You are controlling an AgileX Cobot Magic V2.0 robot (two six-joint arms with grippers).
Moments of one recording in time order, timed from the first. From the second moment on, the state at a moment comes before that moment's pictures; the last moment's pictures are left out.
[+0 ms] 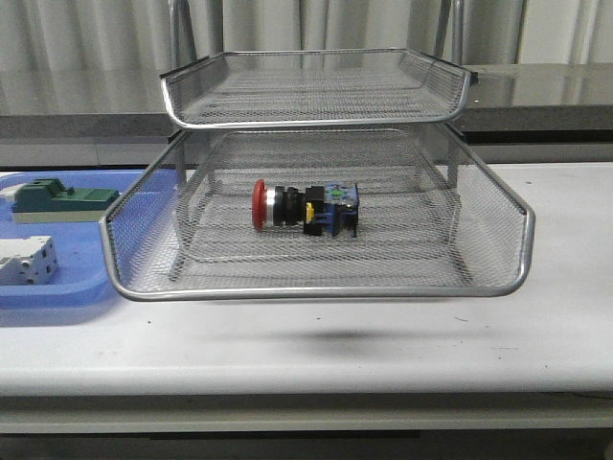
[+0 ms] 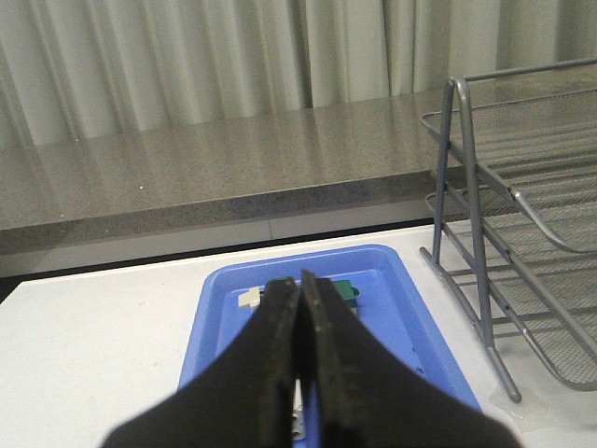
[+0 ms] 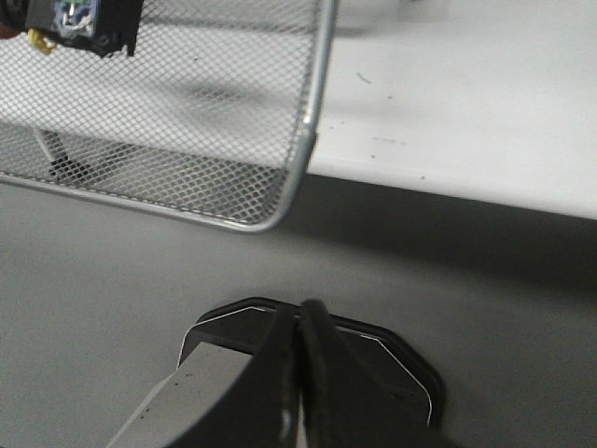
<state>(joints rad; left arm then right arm) 0.02 0.22 -0.29 -0.49 0.19 0.53 0.38 1.02 -0.75 0.23 0.81 0.15</state>
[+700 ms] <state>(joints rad) 0.02 0.22 -0.29 -0.49 0.19 0.53 0.64 1.31 -0.74 0.27 0.54 0.15</state>
